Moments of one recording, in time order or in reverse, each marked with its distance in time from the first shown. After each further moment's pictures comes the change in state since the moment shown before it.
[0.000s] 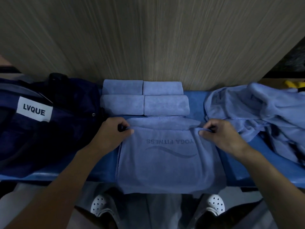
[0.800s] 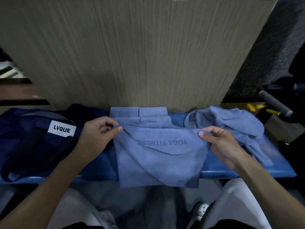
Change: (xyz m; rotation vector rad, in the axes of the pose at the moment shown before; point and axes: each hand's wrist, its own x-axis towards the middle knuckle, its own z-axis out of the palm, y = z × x) left_hand -0.092 0.100 -0.094 -0.372 0.200 0.269; right_hand -0.106 -0.071 -0.068 0.800 0.014 -0.052
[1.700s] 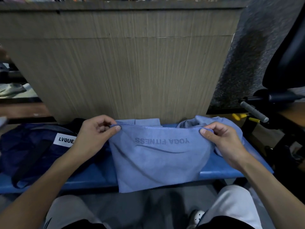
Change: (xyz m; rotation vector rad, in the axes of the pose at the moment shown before) left_hand -0.021 0.076 -0.015 -0.030 -0.024 0.090; right_hand -0.065 -0.065 -0.006 -0.226 0.067 -0.324
